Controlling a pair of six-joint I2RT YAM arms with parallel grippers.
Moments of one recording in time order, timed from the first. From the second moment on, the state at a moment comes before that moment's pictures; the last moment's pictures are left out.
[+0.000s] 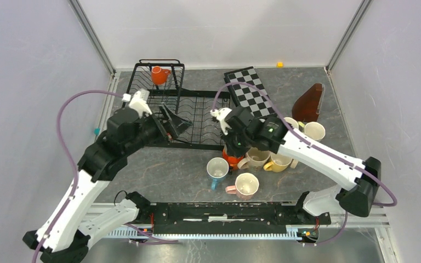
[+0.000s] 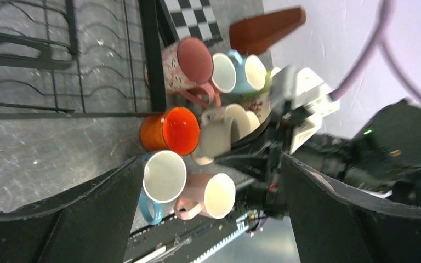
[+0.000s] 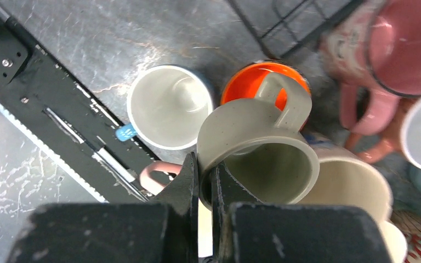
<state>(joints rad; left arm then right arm) -0.59 0.84 1.17 -0.72 0.08 -0.84 0.92 1.36 1.34 -0.91 0.00 0.18</state>
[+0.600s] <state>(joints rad) -0.59 0.73 1.31 -0.78 -0.11 -0.83 1.14 1.47 1.27 -0.77 0.00 0.29</state>
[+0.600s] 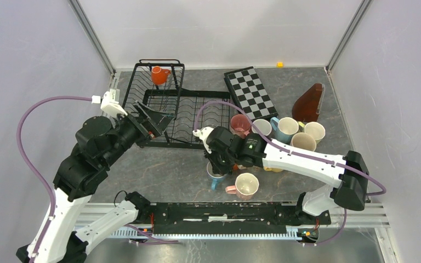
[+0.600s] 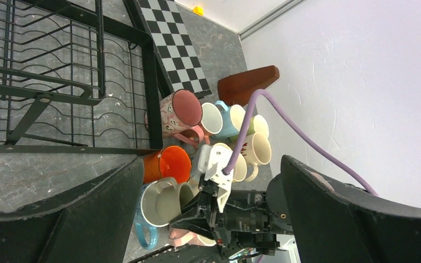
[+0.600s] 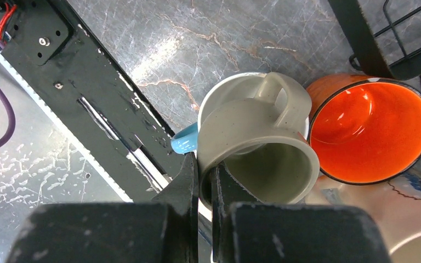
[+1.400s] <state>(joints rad) -0.59 0.74 1.30 -0.79 -0.10 -0.82 1.16 1.48 1.15 -0.62 0.02 0.31</state>
